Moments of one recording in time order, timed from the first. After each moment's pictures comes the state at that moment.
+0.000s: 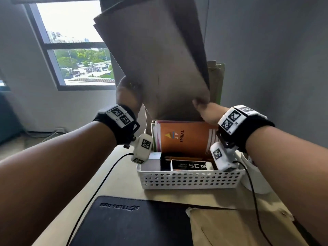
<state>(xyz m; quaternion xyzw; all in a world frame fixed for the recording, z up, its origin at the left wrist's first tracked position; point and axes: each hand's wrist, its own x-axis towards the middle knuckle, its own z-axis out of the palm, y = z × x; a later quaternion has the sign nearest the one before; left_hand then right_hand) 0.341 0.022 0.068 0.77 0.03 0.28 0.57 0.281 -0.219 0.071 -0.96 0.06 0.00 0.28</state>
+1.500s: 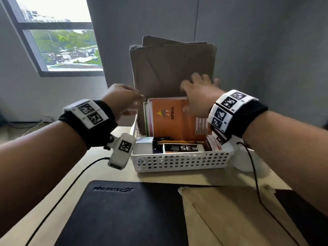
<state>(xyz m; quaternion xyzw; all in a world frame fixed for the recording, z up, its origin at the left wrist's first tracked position) 0.268 0.019 0.060 0.82 0.04 0.06 0.57 0.245 -0.211 0.078 -0.99 -0.10 -0.12 -0.05</state>
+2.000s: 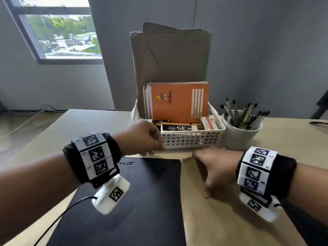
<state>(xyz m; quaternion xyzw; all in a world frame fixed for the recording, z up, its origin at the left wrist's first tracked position) 0.145 -0.008 -0.012 0.92 -0.12 -0.12 0.36 0.097 -0.241 -0.024 -0.96 -0.13 0.23 -0.05</state>
